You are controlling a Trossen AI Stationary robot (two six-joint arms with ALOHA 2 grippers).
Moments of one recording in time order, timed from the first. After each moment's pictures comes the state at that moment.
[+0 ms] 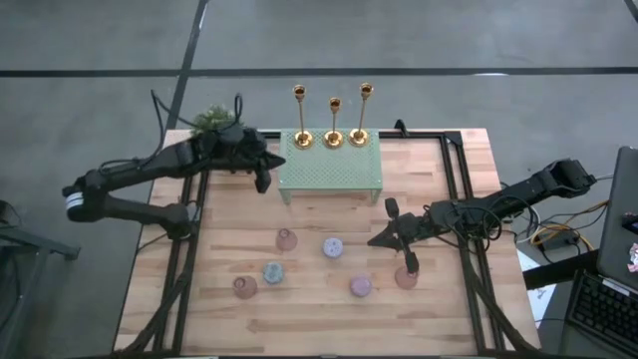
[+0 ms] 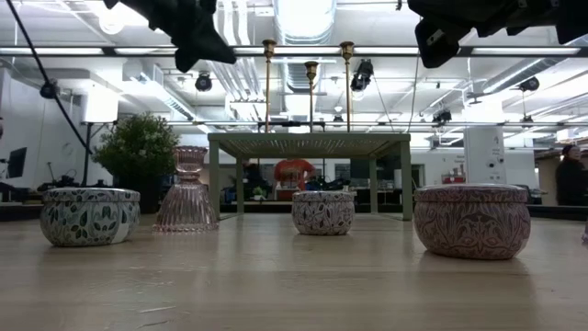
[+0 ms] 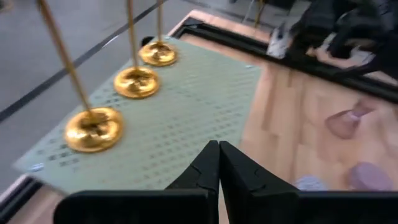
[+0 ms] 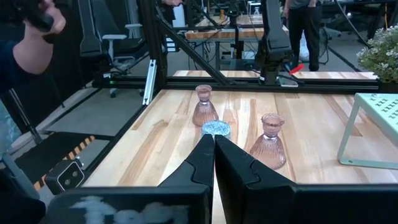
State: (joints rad) left arm 0.38 1.03 1.00 -0.41 0.07 -0.11; right arm 0.28 1.04 0.46 0.42 0.03 0.12
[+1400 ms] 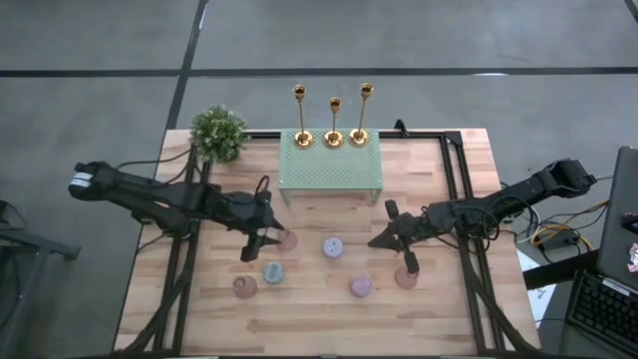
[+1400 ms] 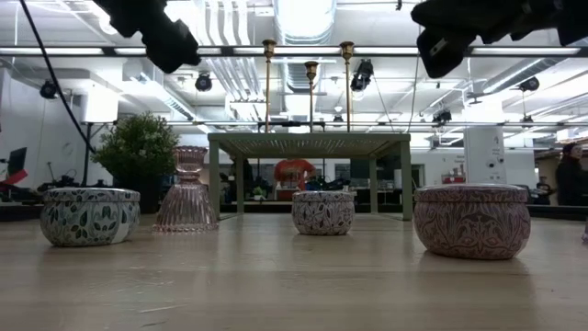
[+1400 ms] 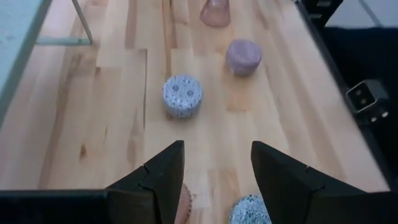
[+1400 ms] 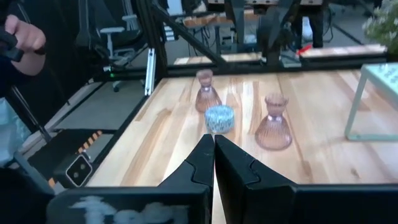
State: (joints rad) left arm -0.17 1.06 0.85 -0.43 0.02 -0.13; right arm 0.28 1.04 0.46 0.36 0.02 0.20
